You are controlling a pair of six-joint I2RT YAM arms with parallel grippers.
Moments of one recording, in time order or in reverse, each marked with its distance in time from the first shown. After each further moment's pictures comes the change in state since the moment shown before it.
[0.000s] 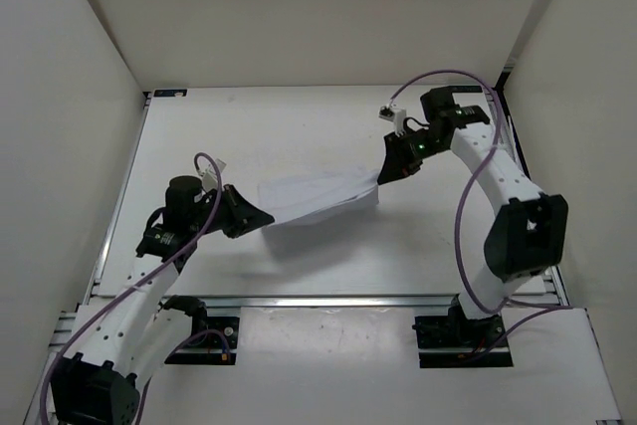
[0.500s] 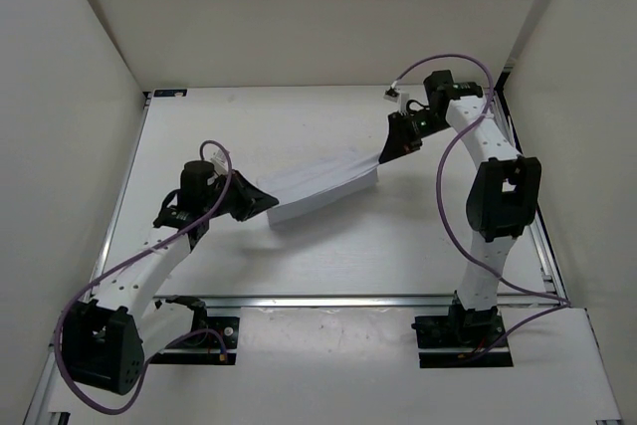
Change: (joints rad) left arm 0.008 0.251 0.024 0.229 -0.087 -0.117; right arm -0.089 0.360 0.357 -0.108 -0.090 -0.031
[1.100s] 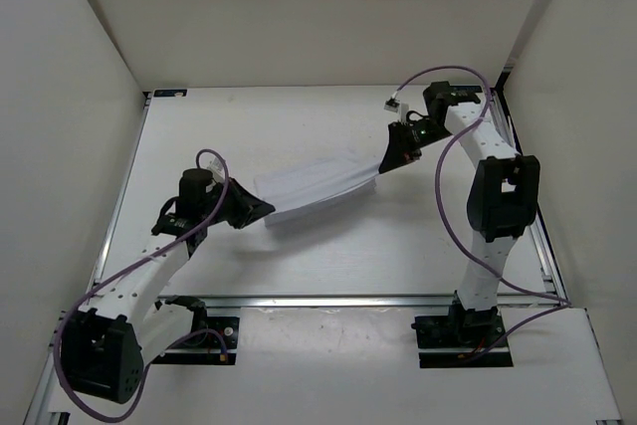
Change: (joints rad) left arm -0.004 -0.055 -0.054 -0.045 -0.034 0.002; right arm -0.021 0.002 -0.111 -0.021 -0.037 -0.019
